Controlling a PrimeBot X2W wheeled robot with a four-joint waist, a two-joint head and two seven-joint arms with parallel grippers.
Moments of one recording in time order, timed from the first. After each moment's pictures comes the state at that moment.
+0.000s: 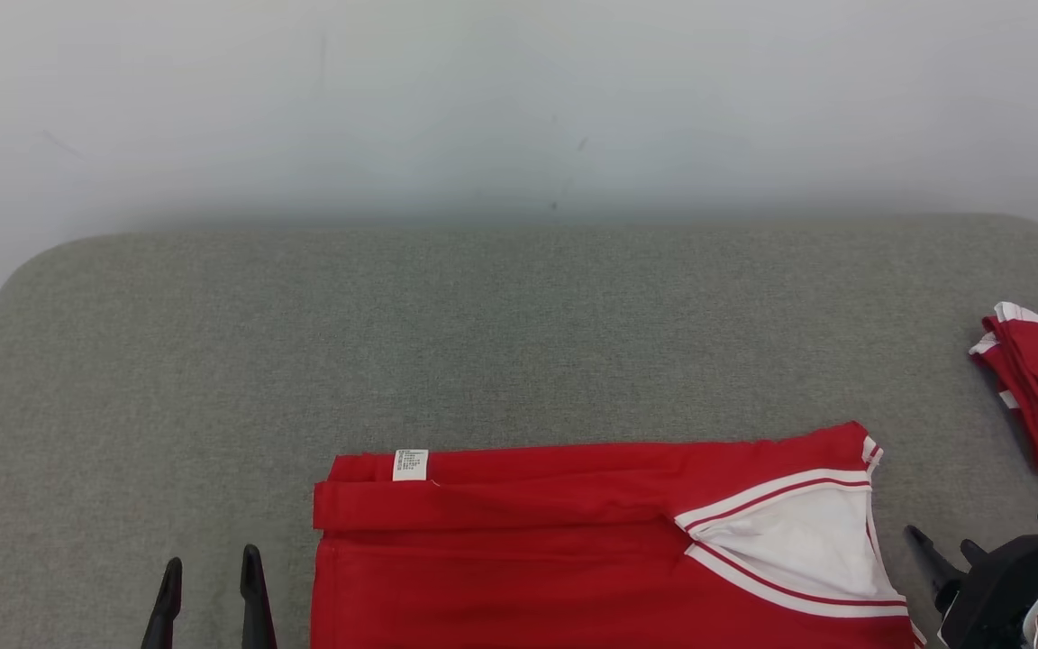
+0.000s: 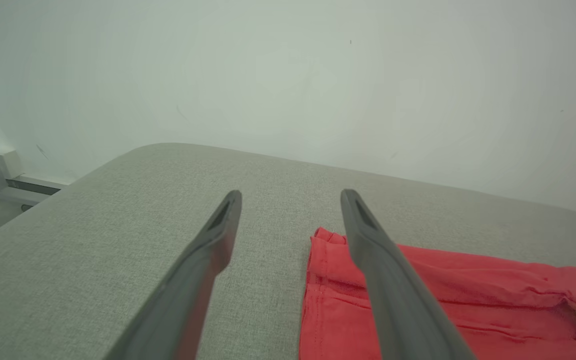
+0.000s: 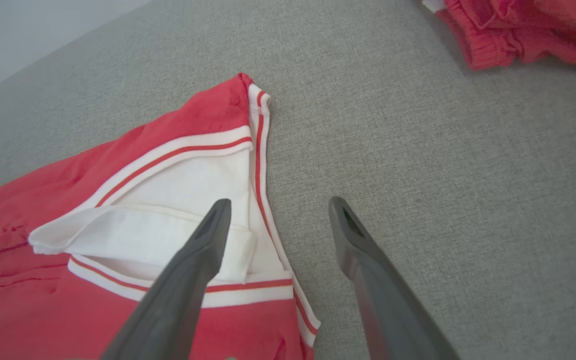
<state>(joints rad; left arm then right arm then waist) 0.15 0.05 -0.01 0.00 -0.25 -0.02 -0.26 -0.08 -0.22 -0.17 0.26 0.48 0.13 0.50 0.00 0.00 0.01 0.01</state>
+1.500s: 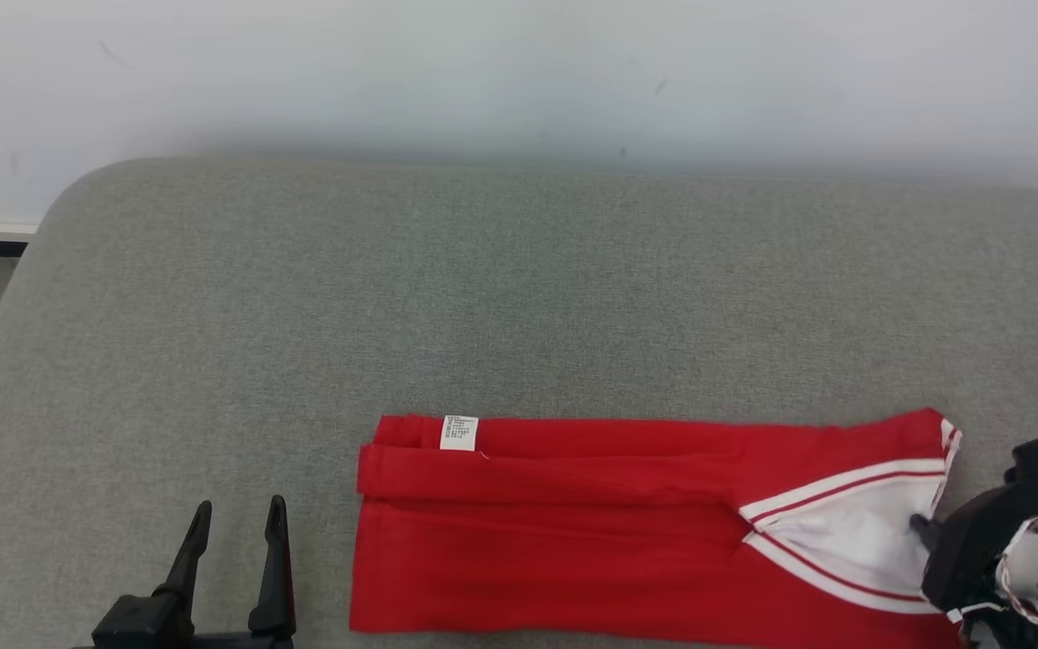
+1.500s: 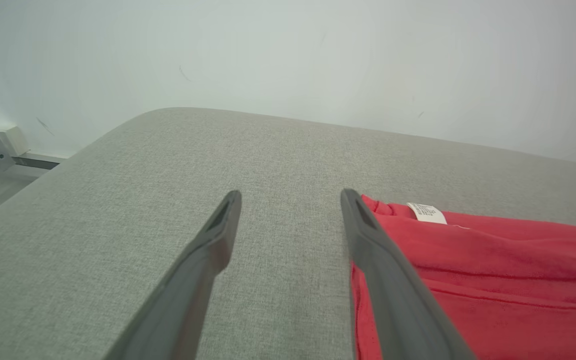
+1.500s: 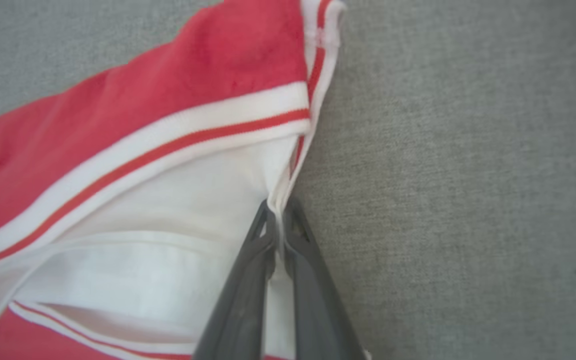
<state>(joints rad) -0.05 0.08 -0.02 0.25 -0.23 -0.11 -0.26 -0.28 -0.23 -0.17 0.51 0.39 0.13 0.60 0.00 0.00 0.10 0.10</state>
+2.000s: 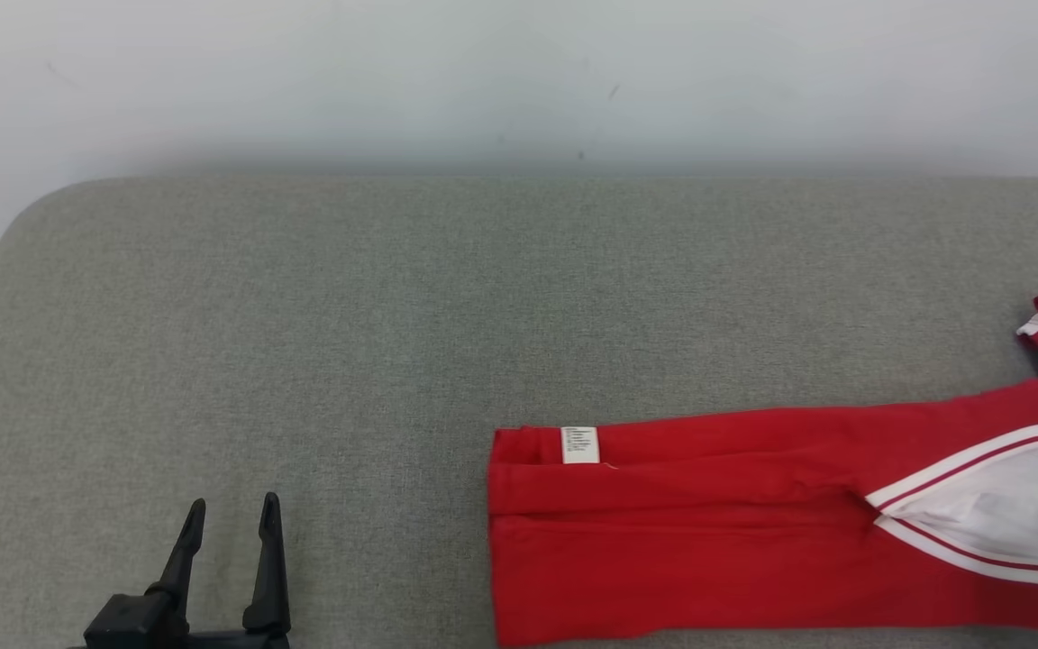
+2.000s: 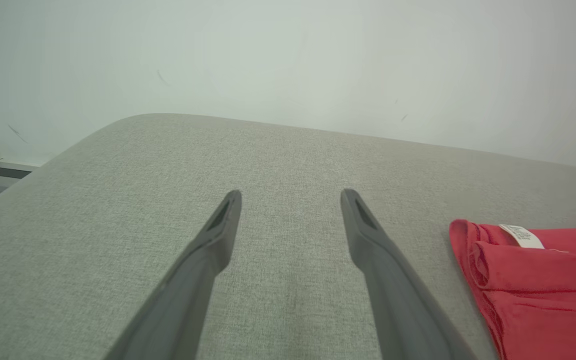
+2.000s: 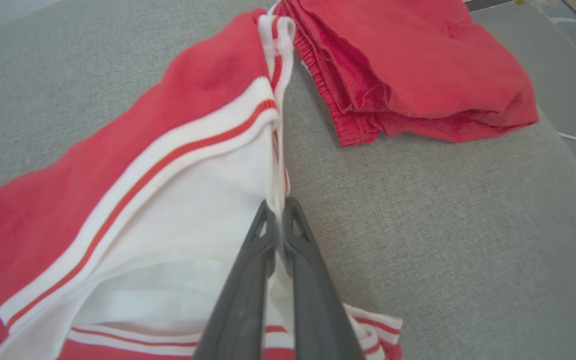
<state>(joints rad) -0.06 0.08 0.00 0.25 -0.23 -0.11 -0.26 -0.29 -0.28 -0.38 0.45 0.25 0.13 0.55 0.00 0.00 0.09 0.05</state>
